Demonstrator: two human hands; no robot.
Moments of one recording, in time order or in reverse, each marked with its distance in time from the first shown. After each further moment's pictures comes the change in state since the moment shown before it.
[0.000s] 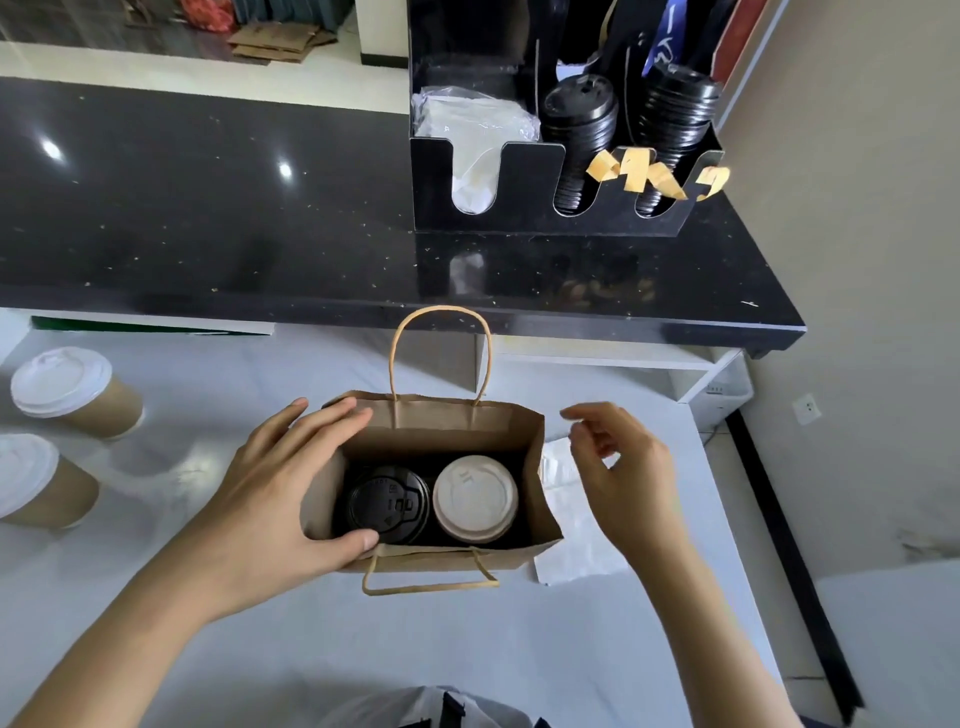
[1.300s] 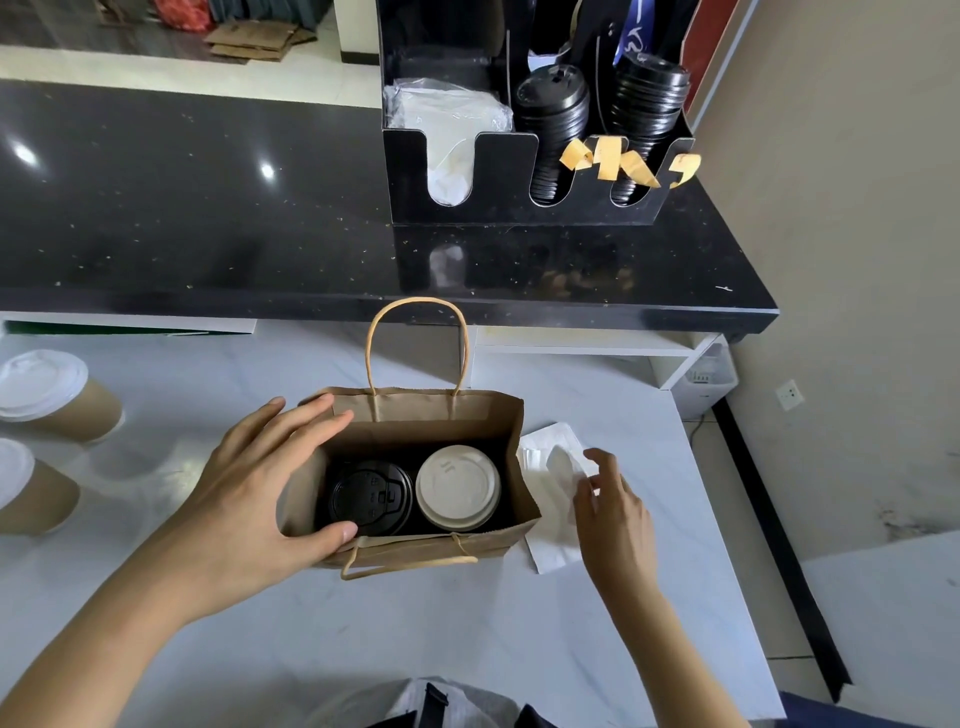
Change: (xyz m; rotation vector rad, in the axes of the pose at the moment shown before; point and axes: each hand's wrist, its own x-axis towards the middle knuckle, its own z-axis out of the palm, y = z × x) left_hand -0.004 0.000 0.003 -0.007 0.010 0.000; right_hand -0.045 0.097 0.034 -0.412 -0.002 0.266
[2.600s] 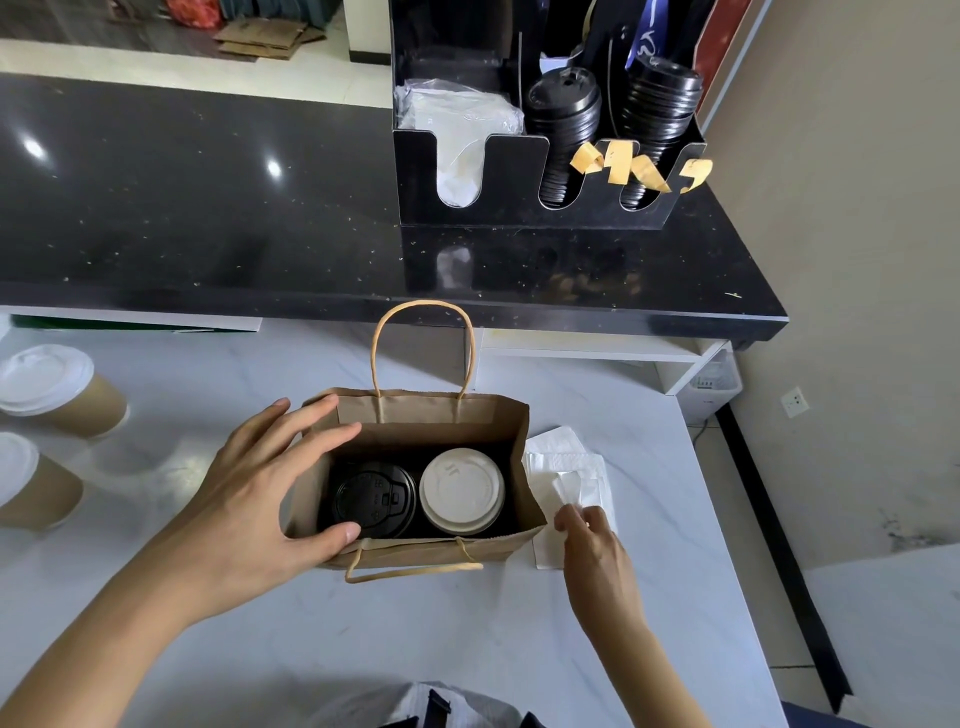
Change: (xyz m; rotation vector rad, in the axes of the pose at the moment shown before) left_hand 0.000 -0.004 0.003 -0.021 0.009 0.012; right_hand -0.033 0.023 0.027 -0.069 -0.131 -0.194
